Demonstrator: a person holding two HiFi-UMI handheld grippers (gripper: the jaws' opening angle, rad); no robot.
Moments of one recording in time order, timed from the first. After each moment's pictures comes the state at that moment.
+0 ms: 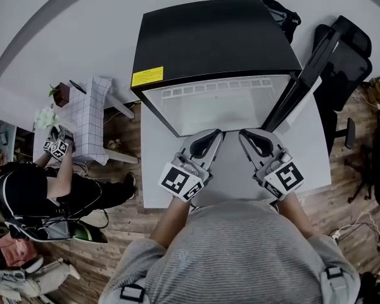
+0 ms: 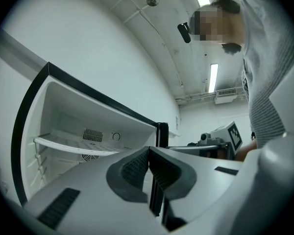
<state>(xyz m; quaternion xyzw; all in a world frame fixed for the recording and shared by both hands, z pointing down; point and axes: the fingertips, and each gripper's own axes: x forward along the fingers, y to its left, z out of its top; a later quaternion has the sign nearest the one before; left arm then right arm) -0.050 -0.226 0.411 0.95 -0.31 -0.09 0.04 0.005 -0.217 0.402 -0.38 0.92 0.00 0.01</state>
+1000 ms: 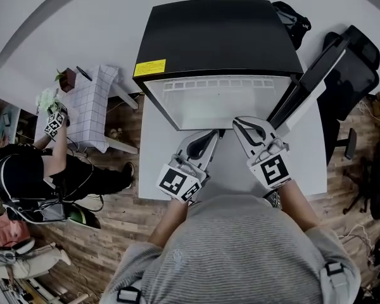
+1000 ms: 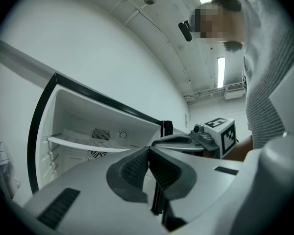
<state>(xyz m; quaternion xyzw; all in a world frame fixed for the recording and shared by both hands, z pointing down) -0.053 -0.214 0.414 0.93 -0.37 -0.07 0.05 -0.006 -0.235 0.405 -0.34 0.92 0.15 -0.14</state>
